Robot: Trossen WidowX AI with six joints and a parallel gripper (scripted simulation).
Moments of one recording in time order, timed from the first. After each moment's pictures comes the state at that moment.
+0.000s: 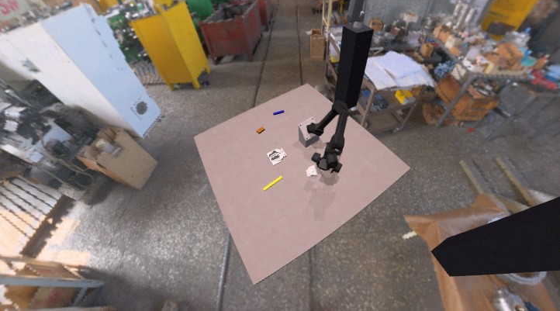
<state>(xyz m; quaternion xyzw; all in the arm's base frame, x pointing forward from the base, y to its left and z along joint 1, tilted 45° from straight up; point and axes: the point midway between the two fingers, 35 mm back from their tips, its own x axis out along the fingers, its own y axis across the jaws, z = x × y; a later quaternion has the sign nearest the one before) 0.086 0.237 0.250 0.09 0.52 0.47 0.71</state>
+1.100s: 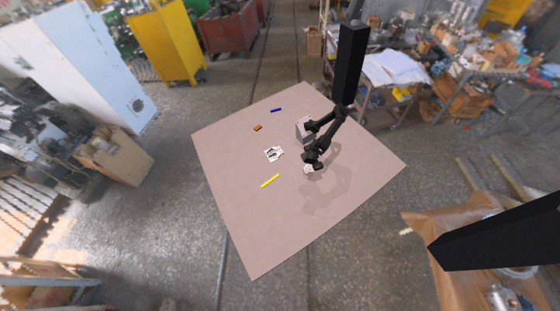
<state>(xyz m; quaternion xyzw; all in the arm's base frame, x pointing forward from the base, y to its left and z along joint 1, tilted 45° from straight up) 0.120 0.214 0.189 0.29 0.70 0.25 0.61</state>
